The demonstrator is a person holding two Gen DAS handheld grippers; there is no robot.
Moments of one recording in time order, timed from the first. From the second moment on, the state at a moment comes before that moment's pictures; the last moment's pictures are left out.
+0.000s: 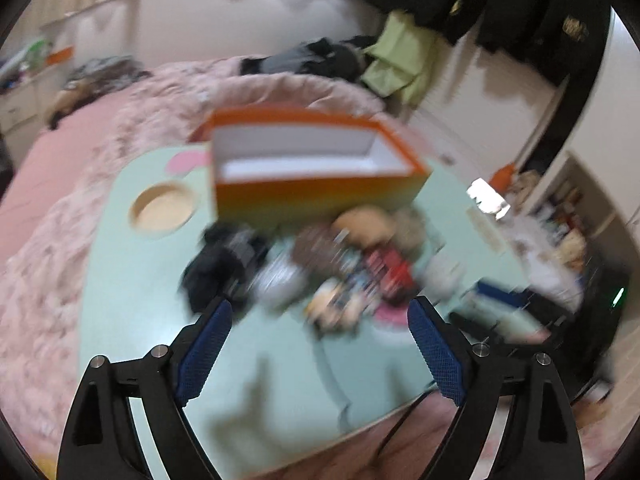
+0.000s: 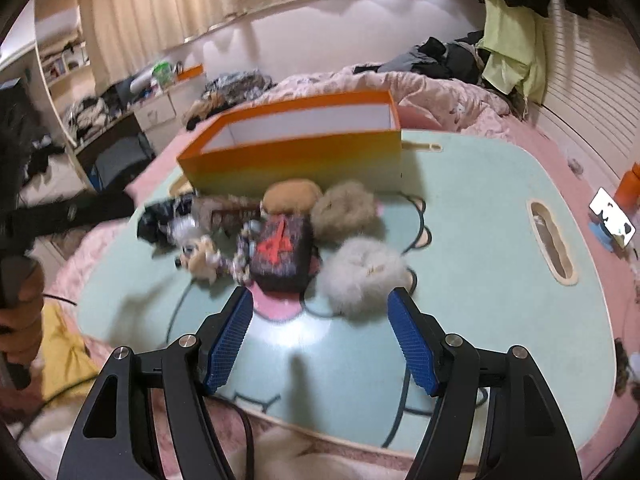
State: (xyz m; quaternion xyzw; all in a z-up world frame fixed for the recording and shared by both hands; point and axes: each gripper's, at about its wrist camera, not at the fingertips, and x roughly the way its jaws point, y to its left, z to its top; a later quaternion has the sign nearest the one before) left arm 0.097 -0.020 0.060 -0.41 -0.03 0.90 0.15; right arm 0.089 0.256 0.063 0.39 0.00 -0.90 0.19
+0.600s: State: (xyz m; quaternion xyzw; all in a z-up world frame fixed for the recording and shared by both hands) left arm 0.095 -0.009 -0.003 -0.42 0.03 0.91 0.06; right arm 0.086 0.250 0.039 0.44 0.05 -0.89 0.13
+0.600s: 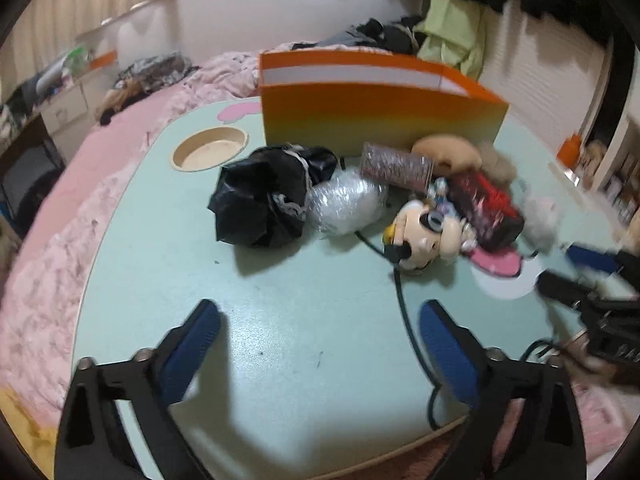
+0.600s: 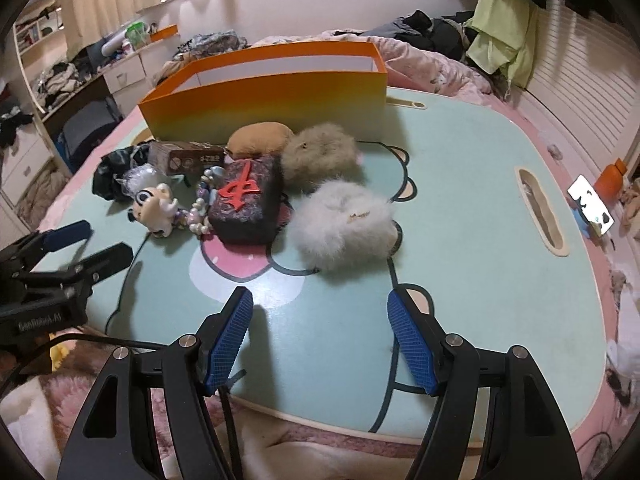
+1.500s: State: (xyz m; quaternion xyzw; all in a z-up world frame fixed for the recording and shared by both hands) left arm 0.095 -0.007 -0.006 -0.40 0.03 0.91 0.06; right arm 0.081 0.252 0.031 0.46 0.06 -0.88 0.11
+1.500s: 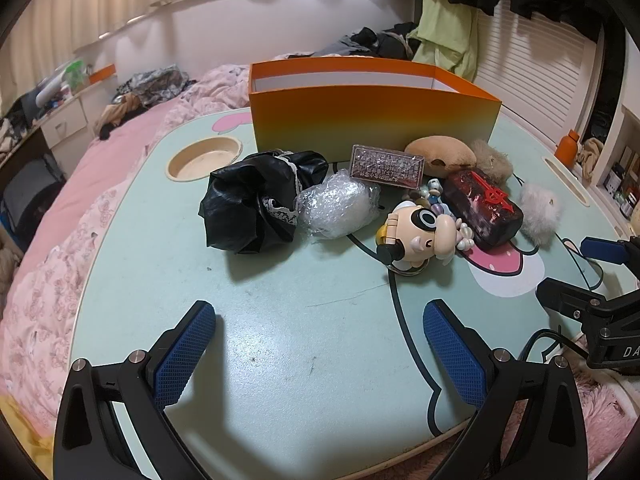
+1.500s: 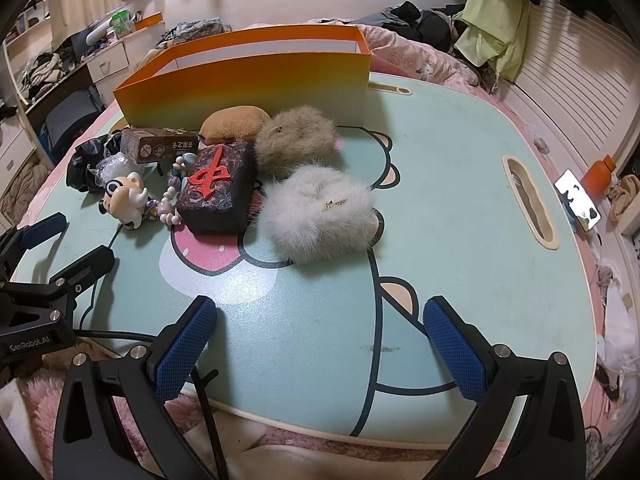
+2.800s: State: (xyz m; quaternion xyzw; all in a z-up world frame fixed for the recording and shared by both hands) left arm 0.097 -0.007 -0.005 -0.40 0.04 0.91 0.07; right arm 0.081 0.252 0.030 0.46 0.06 -0.88 0.11
